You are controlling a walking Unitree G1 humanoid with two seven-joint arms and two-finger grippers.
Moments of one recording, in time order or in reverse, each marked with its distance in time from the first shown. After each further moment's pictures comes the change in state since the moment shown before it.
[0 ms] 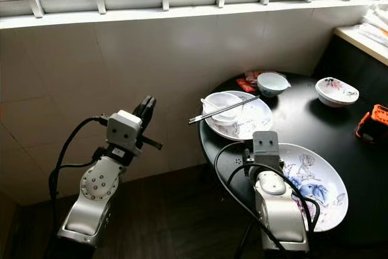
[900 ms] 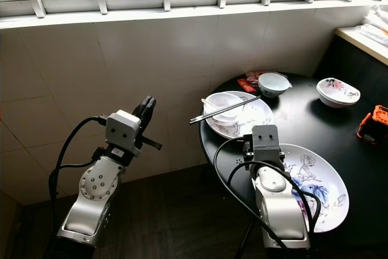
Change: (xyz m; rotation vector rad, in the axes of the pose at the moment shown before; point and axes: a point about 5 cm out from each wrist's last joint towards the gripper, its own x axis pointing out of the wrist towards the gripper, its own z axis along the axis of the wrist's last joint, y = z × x) left arm 0.001 -0.003 0.000 -0.039 0.001 -0.011; right arm -0.001 0.001 0.015 -0.061 -0.118 -0.010
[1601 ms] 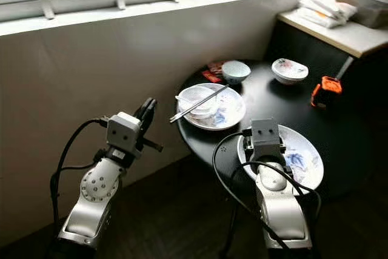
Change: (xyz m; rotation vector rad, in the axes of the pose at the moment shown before) left arm -0.003 0.000 -0.002 0.004 0.005 0.000; right arm -0.001 0.001 0.011 -0.093 -0.113 0.012
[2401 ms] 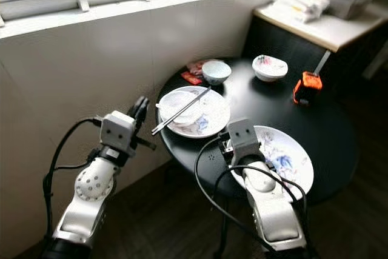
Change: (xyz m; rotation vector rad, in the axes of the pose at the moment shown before) left arm 0.000 0.000 0.000 0.022 0.003 0.008; right arm -0.003 0.027 -0.004 0.043 0.009 0.310
